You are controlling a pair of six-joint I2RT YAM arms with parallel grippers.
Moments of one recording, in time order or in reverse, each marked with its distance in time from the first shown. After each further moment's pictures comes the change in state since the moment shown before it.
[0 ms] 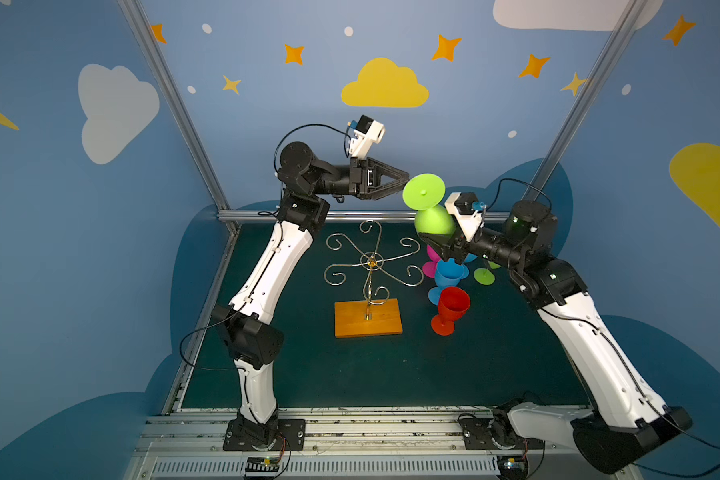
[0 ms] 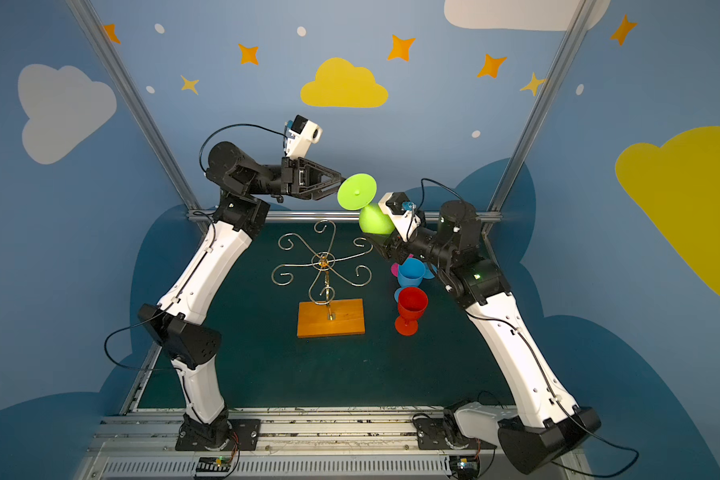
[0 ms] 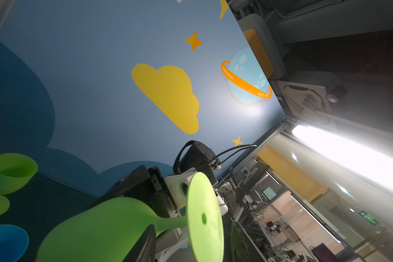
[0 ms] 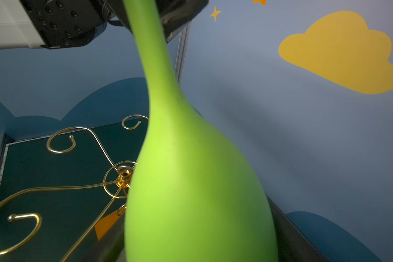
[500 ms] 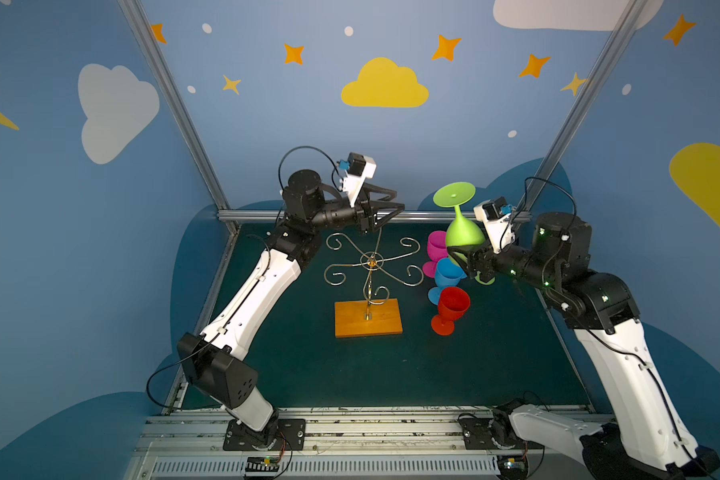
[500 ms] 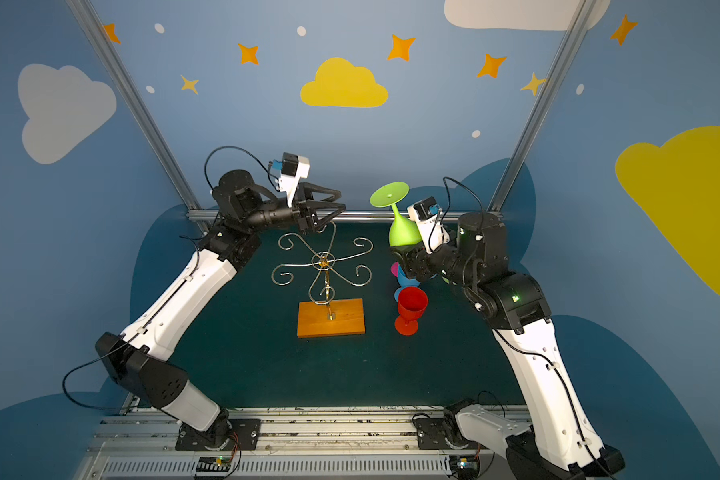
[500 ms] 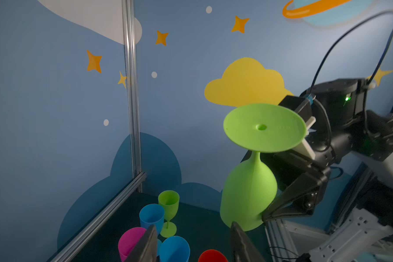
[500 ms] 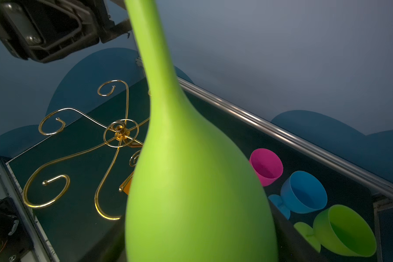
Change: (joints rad) left arm -0.062 -0.299 -0.496 -0.245 -0.422 1.176; right arm 0.001 -0.073 0.149 -0.475 0.244 0.200
